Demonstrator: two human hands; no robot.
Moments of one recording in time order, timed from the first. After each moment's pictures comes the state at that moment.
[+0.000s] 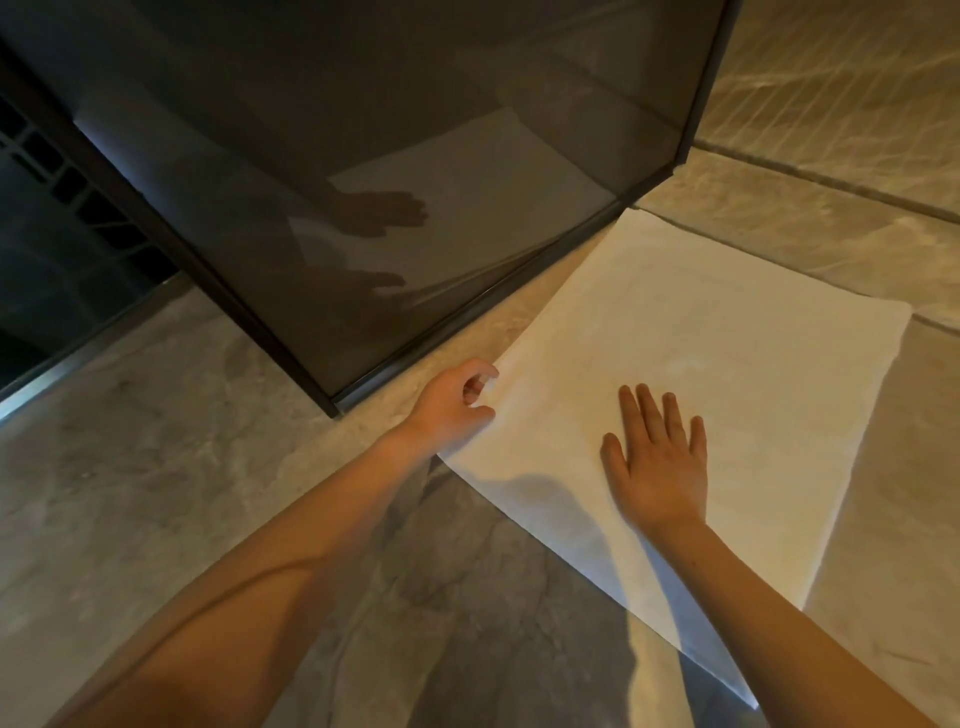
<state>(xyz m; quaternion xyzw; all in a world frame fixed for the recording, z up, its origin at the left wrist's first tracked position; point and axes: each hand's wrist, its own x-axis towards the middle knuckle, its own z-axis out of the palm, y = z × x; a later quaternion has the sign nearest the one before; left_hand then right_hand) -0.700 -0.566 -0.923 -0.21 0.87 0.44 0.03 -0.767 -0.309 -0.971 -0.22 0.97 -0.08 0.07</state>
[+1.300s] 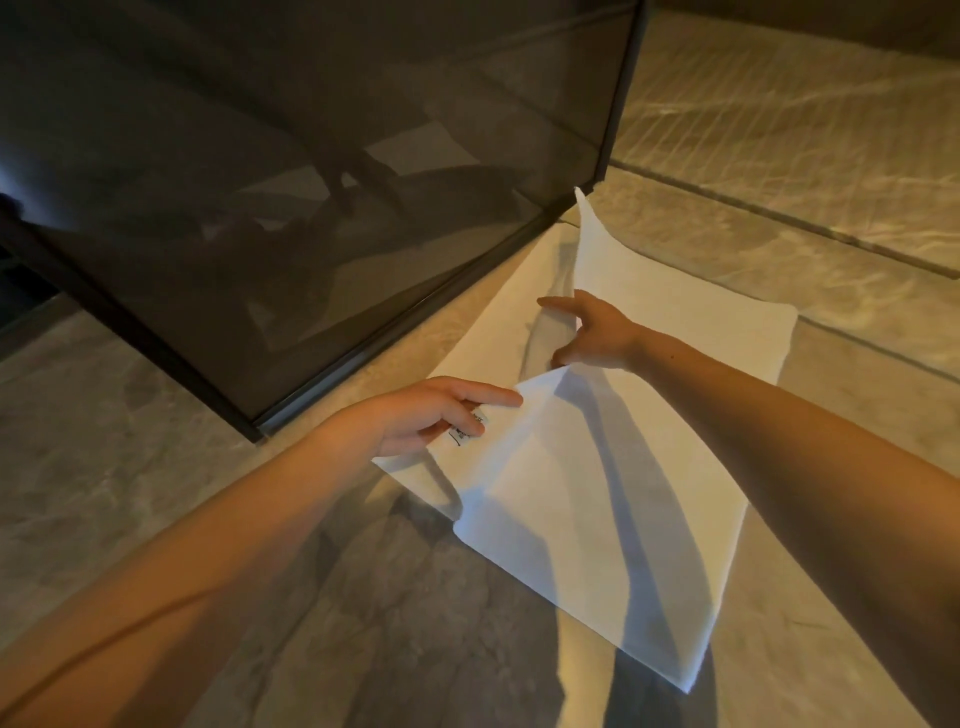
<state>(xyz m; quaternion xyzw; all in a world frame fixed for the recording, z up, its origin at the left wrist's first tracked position) -0.729 -0.535 -0.870 -0.14 0.62 0.71 0.30 -0.904 -0.349 -0.877 -0.27 0.89 -0.28 0.23</state>
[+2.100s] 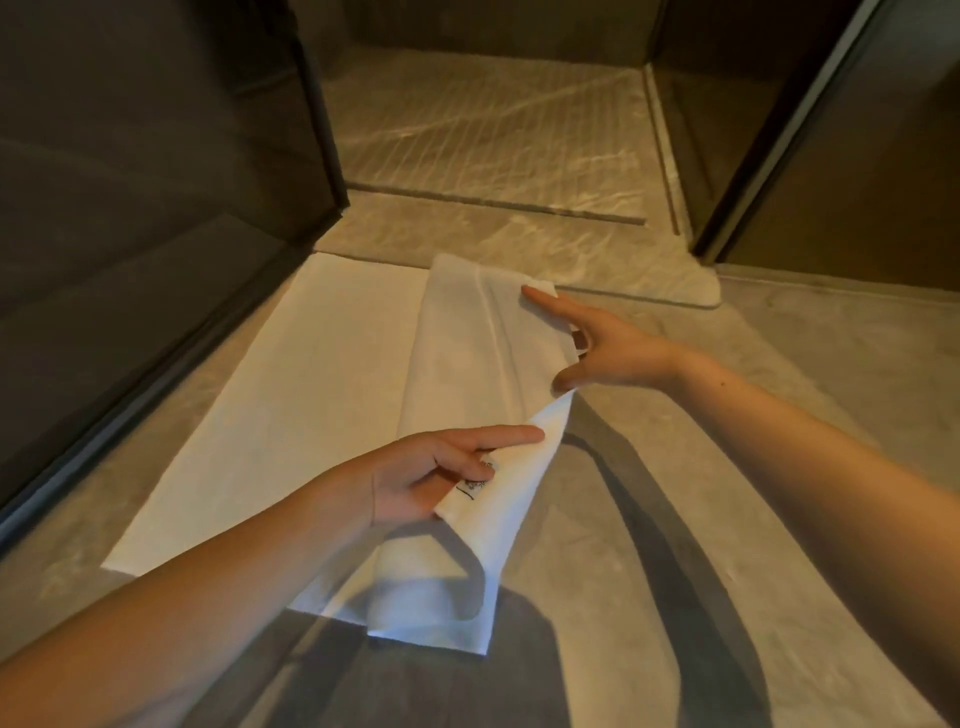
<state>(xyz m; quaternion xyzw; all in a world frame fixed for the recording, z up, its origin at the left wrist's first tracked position) -0.773 -0.311 -0.881 0.00 0.43 0.75 0.51 -0.879 -0.068 -0.833 -0.21 0.88 -0.38 0.20</state>
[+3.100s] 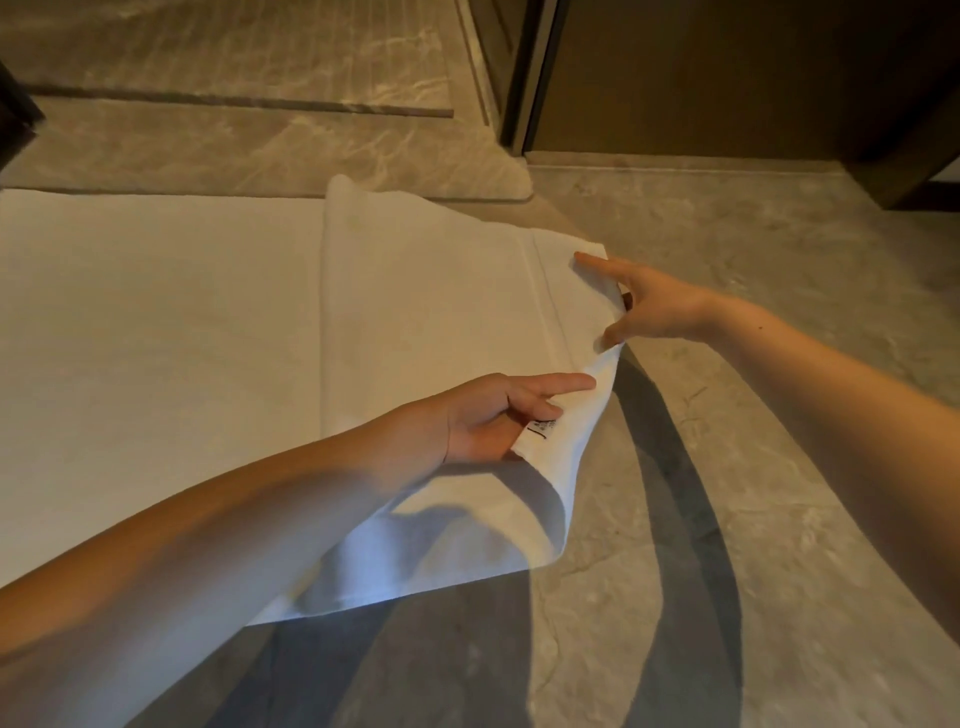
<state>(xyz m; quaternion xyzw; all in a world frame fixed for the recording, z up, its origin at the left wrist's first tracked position) -0.766 -0.070 -0.913 0.02 0.38 0.68 0.63 -0.811 0.177 -0.874 0.05 0.94 -0.28 0.20</state>
